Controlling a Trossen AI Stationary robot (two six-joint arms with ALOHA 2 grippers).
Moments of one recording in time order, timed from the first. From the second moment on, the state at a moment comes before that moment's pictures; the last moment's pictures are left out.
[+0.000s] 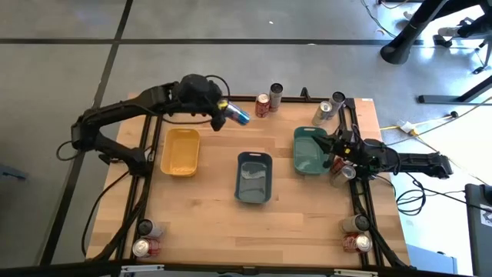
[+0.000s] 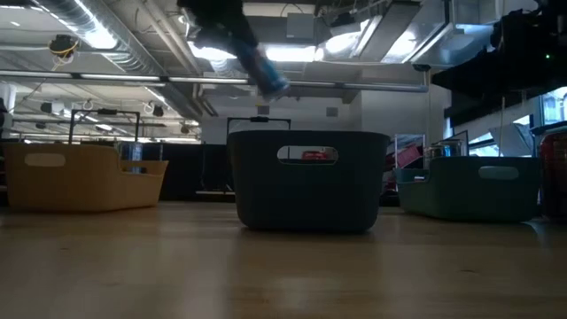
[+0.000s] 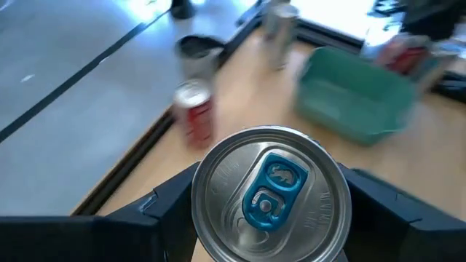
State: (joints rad) left arm 0.35 1.33 1.37 -0.64 -0.11 -0.12; right arm -0.03 0.18 0.10 0.15 0.39 0.18
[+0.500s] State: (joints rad) left arm 0.32 1.52 1.33 -0.39 0.00 -0.06; right arm -0.03 0.58 0.10 0.56 0.40 0.18
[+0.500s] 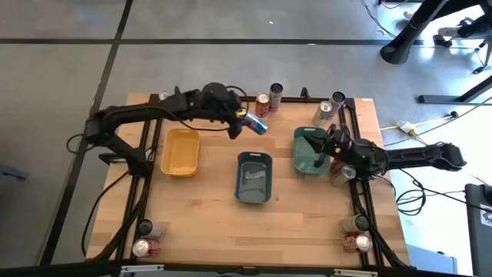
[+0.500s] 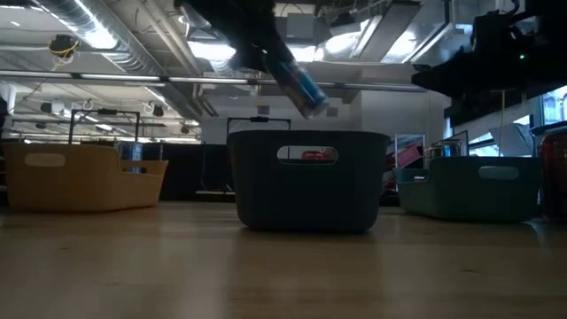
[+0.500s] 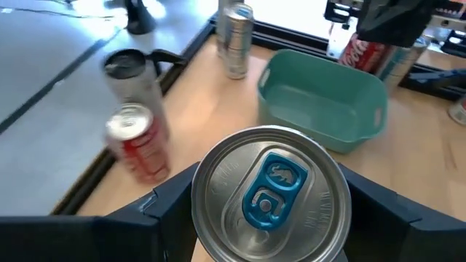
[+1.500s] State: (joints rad) left arm 0.26 1.57 1.33 -0.28 0.13 0.04; right arm -0.03 1.19 0.38 0.76 0.26 0.01
